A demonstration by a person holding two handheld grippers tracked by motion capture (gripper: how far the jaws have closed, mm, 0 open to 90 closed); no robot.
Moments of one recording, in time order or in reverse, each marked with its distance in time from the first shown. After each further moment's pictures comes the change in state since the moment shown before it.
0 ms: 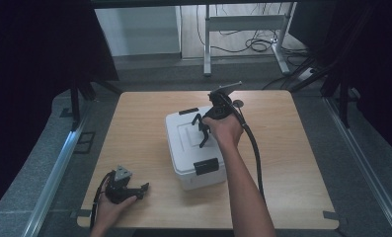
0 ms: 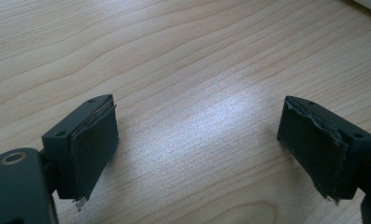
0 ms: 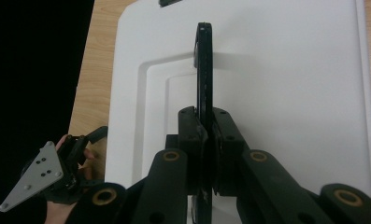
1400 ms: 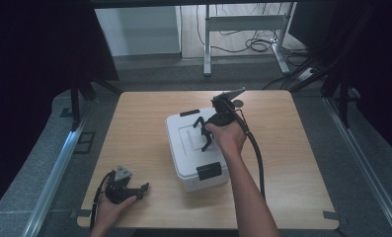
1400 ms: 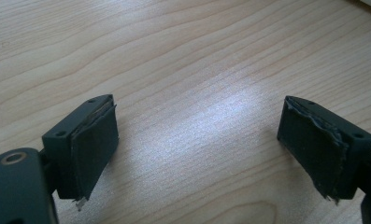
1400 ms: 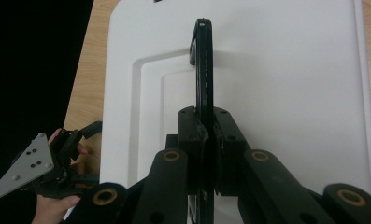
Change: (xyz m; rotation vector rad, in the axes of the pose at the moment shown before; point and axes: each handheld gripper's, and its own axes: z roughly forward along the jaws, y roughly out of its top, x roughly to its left) left arm 0.000 0.000 0.000 -0.002 0.000 0.002; right arm -0.008 -0.016 -0.001 -0.023 0.003 -0.028
